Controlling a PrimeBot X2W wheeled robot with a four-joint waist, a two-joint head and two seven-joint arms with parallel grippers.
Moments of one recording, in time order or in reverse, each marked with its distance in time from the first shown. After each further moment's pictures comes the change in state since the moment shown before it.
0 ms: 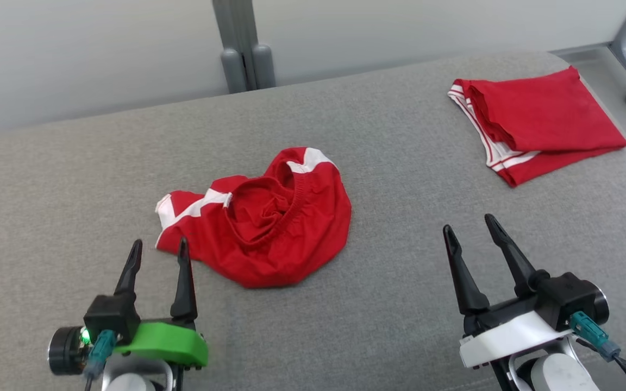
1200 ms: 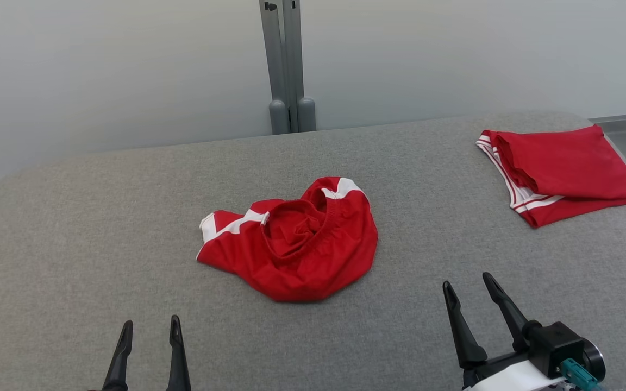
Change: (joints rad) left arm 0.364 -0.109 0.161 -0.249 0.153 -0.059 0.000; right arm 0.153 0.032 -0.009 0.023 -0.021 0.000 0.000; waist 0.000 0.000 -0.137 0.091
